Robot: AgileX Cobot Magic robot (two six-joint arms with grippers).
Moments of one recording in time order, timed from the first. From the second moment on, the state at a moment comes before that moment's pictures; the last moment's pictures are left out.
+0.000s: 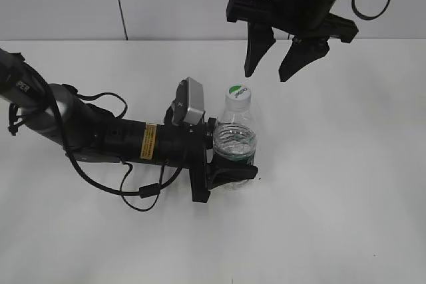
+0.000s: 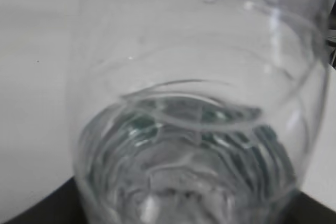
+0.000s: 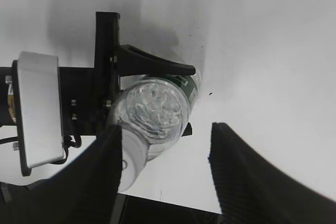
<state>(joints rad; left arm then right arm) -0.44 2.33 -1.11 1.27 -1.11 -0.50 0.51 1.90 -1.68 0.23 1.22 0.29</state>
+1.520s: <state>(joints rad) -0.44 2.33 -1.11 1.27 -1.10 -0.49 0.62 1.93 -1.68 0.19 1.22 0.35</state>
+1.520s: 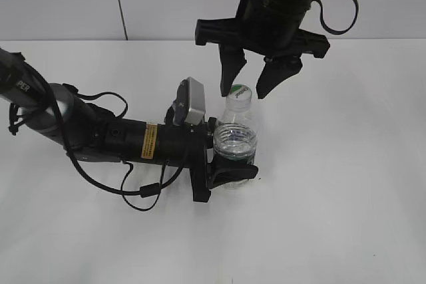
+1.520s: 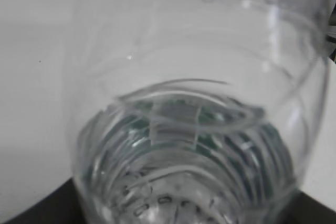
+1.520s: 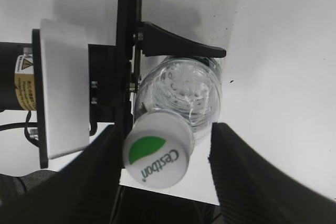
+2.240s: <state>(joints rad) -0.44 2.33 -1.11 1.26 -1.09 -0.49 0.62 1.93 -1.68 0.20 1.22 0.35</state>
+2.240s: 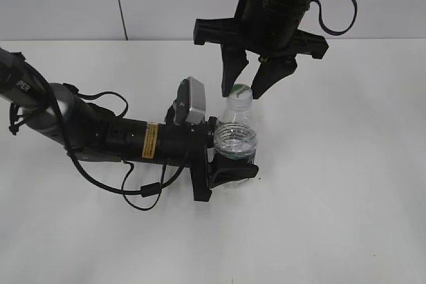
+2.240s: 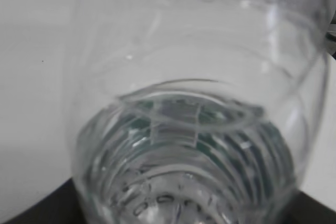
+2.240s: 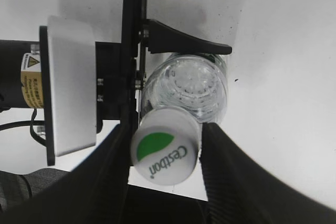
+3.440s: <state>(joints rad) -0.44 2.33 -1.11 1.26 -1.08 -0.49 0.62 1.95 -1.69 0.21 1.22 0.27</state>
